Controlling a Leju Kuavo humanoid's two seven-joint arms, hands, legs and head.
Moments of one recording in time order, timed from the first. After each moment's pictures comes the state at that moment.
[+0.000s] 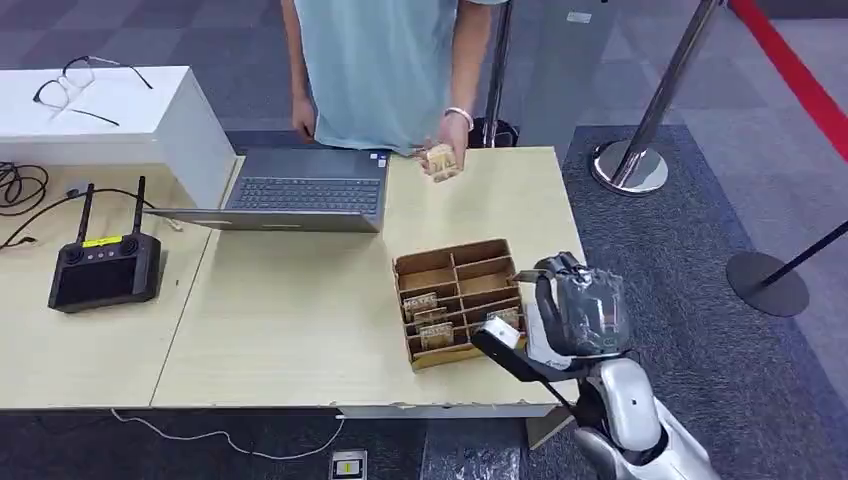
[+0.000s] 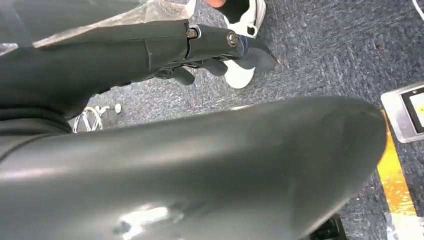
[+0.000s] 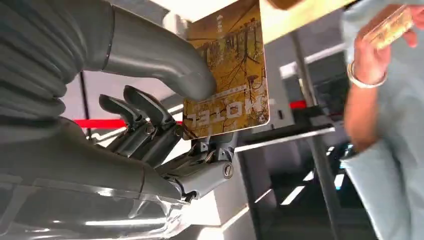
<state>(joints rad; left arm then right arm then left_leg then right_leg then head) -0.12 0.04 -1.19 -0.20 0.75 0.44 0.16 -0.15 -0.41 0.55 -1.74 1.27 -0.51 0.55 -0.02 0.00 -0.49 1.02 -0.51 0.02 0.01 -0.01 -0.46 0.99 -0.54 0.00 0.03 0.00</state>
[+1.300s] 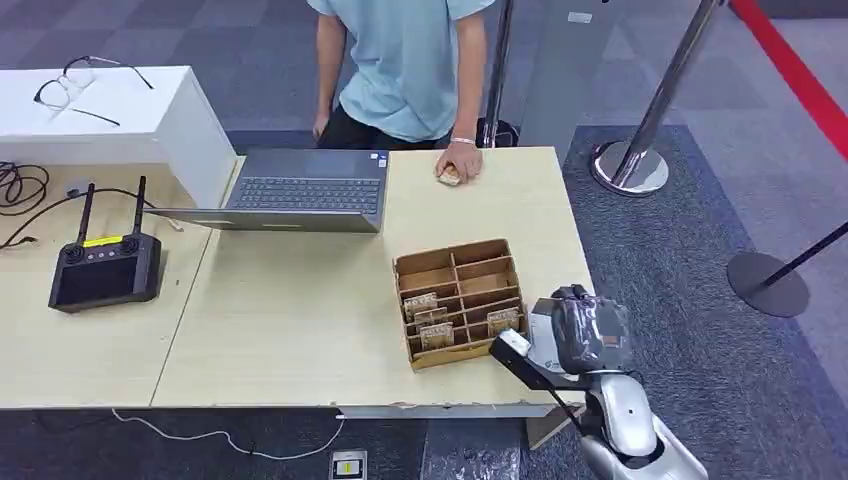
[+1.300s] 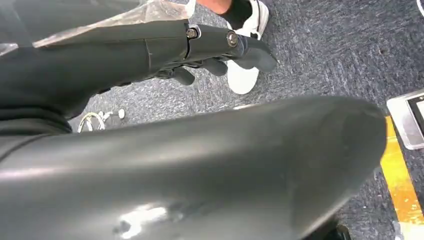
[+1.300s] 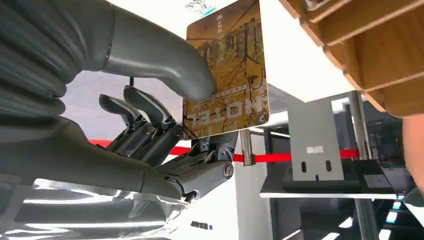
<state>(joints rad) -0.12 0.05 -1.19 -0.20 0.74 0.44 0.18 -0.13 -0.38 0.51 -1.48 1.25 -0.57 0.55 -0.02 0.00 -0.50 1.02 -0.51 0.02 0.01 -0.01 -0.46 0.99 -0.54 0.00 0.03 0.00</state>
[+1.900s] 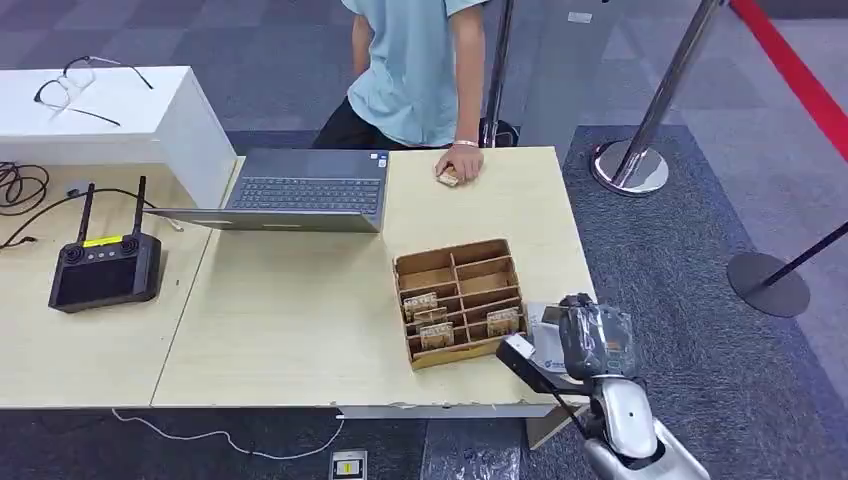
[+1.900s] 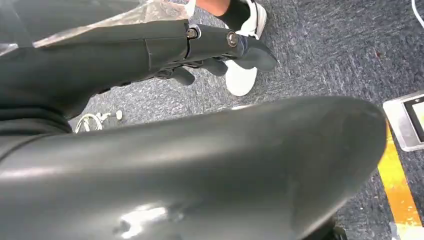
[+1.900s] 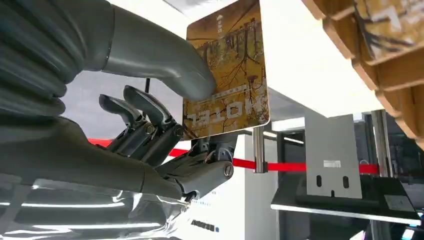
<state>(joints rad) -0.12 0.06 -1.19 -0.20 0.74 0.44 0.16 -0.13 -0.38 0.51 -1.41 1.27 -0.57 0.56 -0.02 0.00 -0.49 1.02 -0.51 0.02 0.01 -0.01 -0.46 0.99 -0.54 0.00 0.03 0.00</state>
